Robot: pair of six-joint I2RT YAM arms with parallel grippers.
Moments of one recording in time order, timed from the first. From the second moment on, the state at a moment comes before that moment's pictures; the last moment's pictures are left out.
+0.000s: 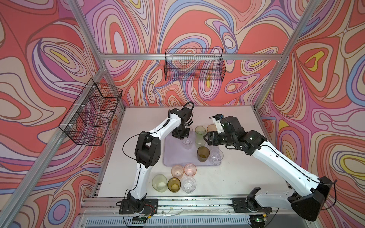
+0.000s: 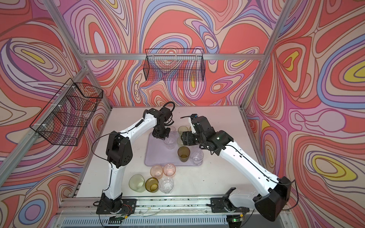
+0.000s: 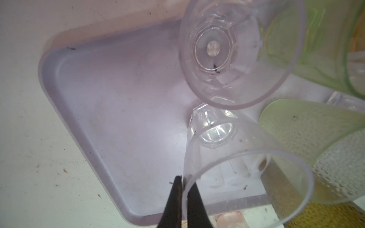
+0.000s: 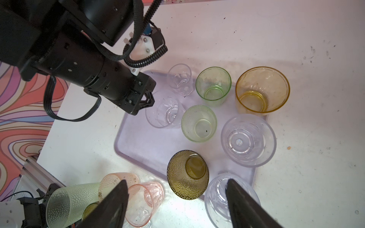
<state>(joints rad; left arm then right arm) -0.55 2.17 1.97 -1.27 0.02 -0.38 0.64 1.27 1.28 -0.78 -0.02 0.44</state>
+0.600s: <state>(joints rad) -0.55 2.17 1.98 -1.27 0.01 -0.38 0.64 1.27 1.28 -0.78 -0.02 0.44</state>
